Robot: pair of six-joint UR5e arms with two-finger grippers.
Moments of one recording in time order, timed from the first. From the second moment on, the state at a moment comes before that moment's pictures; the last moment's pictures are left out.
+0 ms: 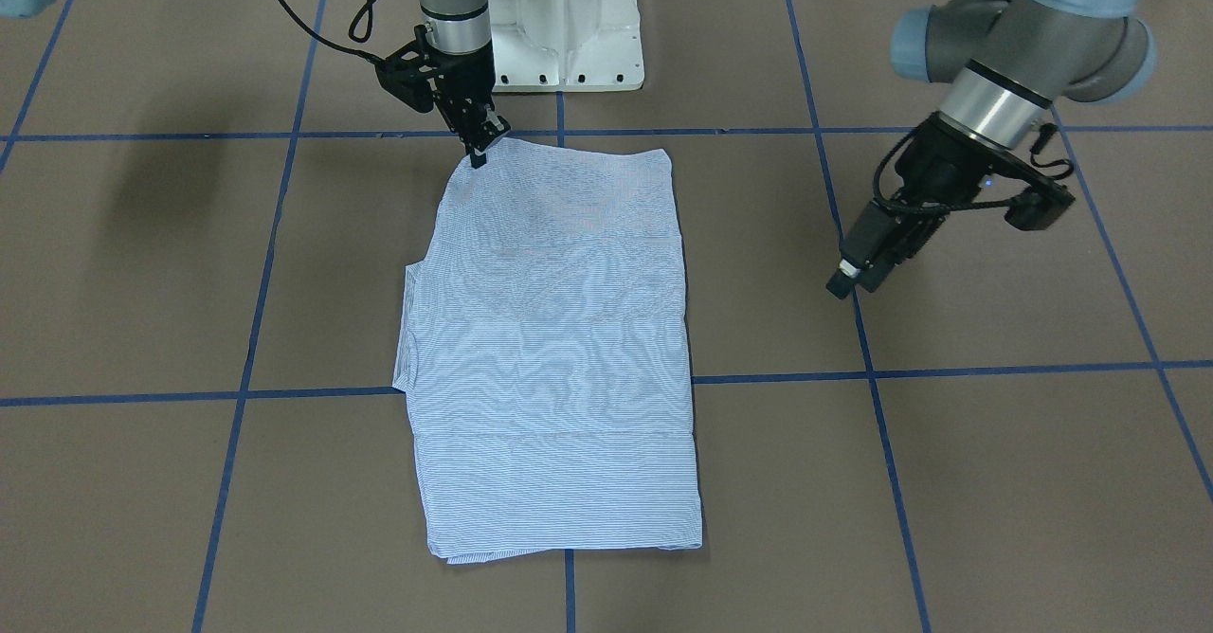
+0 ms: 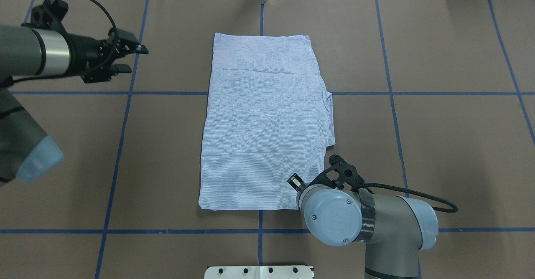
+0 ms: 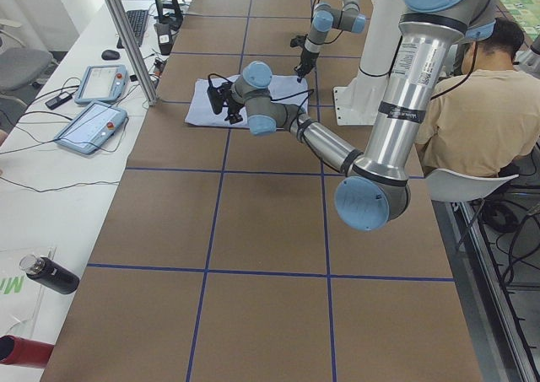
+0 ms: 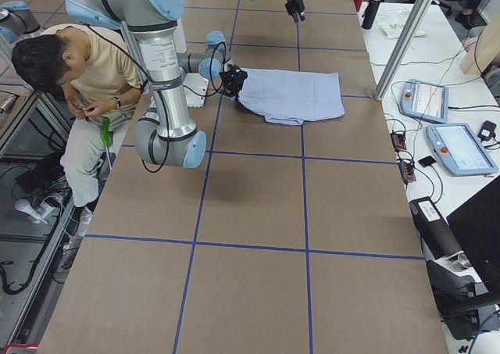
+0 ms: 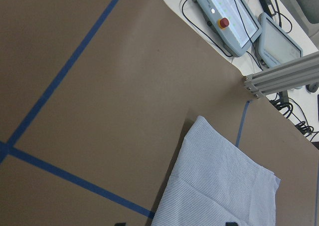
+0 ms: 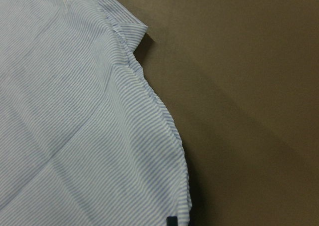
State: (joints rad) left arm -0.81 -1.82 -1.86 -2.34 -1.85 -1.79; right arm 0.19 -1.13 1.97 -1.63 1.45 2.24
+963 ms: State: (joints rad) left arm -0.17 -1.76 -2.00 -2.09 -1.40 -2.23; right arm 0.19 -1.15 1.99 -1.63 1.45 2.24
